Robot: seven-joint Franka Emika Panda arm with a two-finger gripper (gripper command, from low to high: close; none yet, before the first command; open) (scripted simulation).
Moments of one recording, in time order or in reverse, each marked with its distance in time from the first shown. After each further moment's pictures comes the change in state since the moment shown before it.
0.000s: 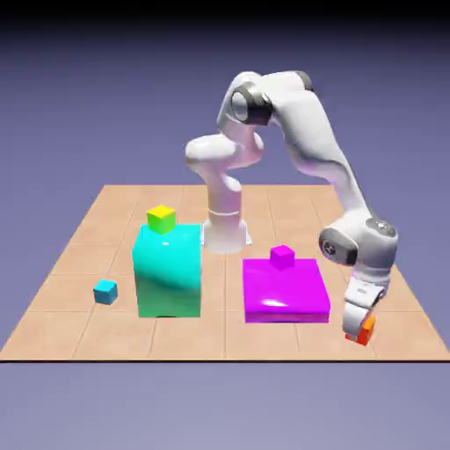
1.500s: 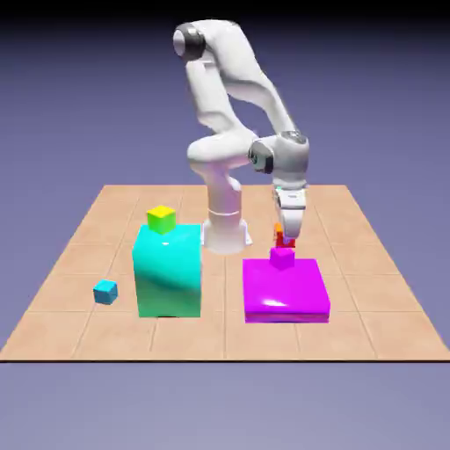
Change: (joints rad) arm 0.193 -1.043 -0.200 -0.997 0.190 -0.020 -0.770
